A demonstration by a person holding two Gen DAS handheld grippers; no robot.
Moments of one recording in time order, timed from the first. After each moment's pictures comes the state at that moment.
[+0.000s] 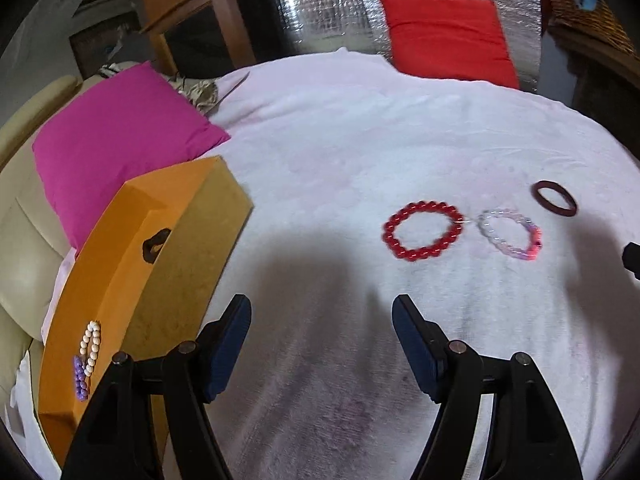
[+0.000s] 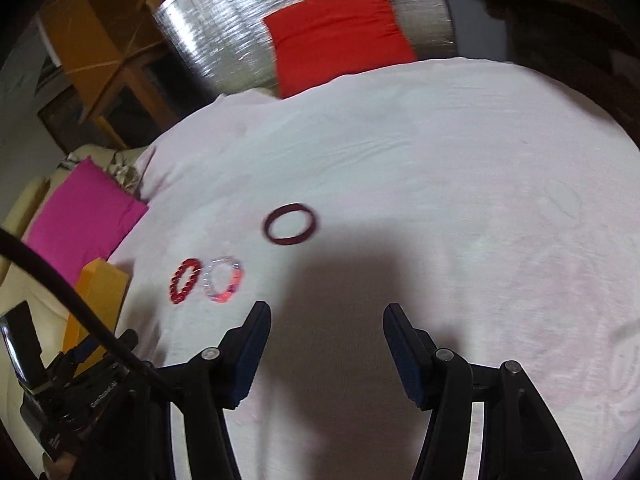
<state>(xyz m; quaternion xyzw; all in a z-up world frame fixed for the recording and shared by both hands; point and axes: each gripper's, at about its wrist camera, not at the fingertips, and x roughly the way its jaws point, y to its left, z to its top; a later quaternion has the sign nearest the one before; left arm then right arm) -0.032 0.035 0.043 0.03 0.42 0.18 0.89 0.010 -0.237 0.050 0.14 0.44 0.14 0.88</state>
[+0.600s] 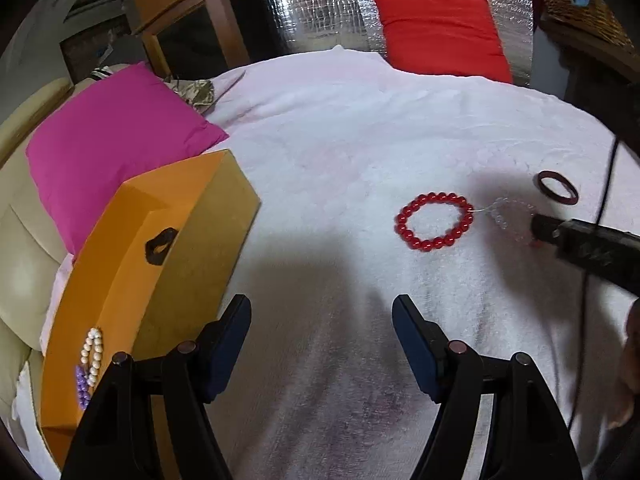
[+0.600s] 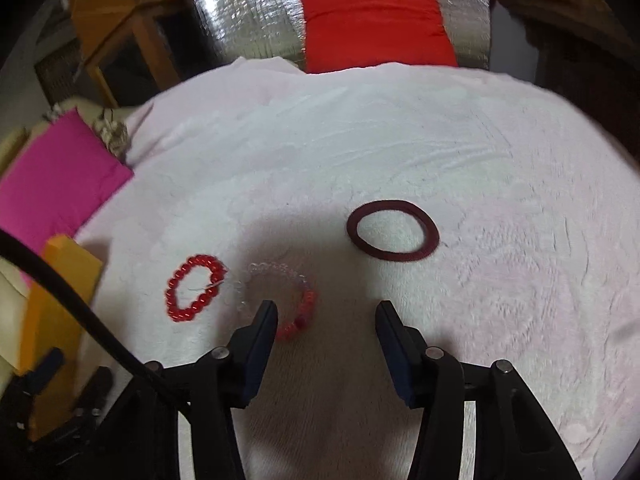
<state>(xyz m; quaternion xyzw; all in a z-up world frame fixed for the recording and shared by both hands) -0.037 0.049 0.041 0.03 0.42 0.15 0.89 0.043 -0.134 0.032 0.04 0.45 0.11 0.89</state>
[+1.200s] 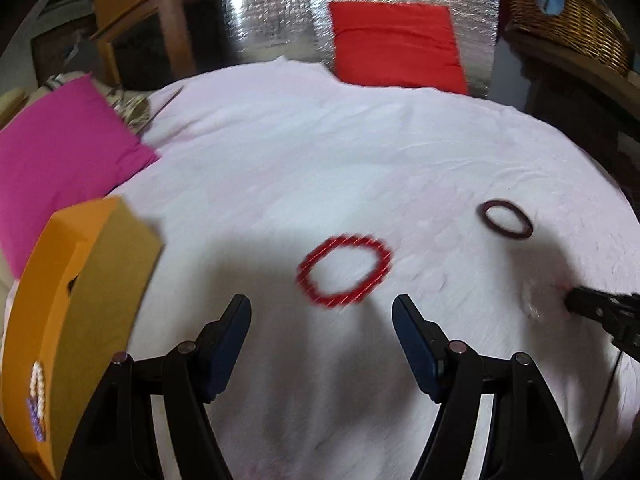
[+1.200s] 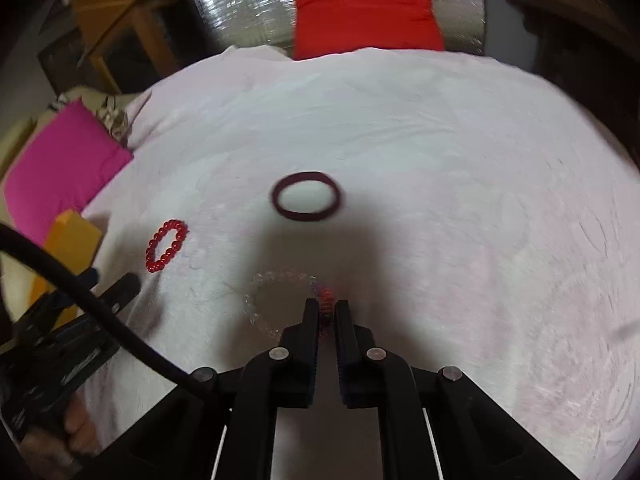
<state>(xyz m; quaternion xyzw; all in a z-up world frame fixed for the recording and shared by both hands) 0.011 0.007 0.039 0.01 0.40 0.07 0.91 0.022 -0.217 0.037 0.06 0.48 0.14 0.86</state>
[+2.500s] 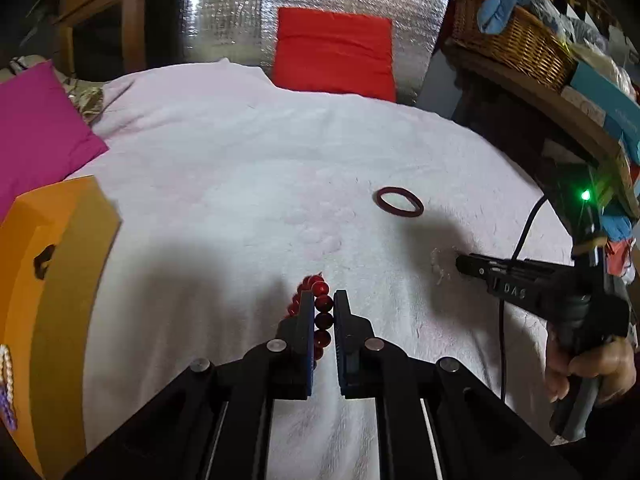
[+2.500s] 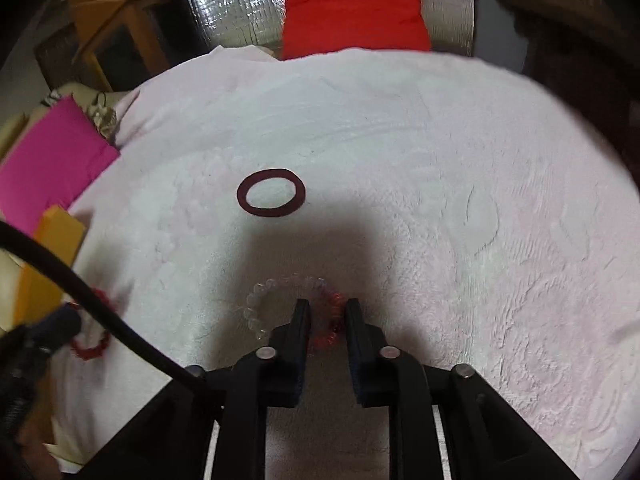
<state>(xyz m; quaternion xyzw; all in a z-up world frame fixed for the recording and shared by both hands) -0.049 0.000 0.071 -0.05 0.41 -0.05 0.91 0.025 -0.216 0.034 0.03 0.47 0.12 0.87</state>
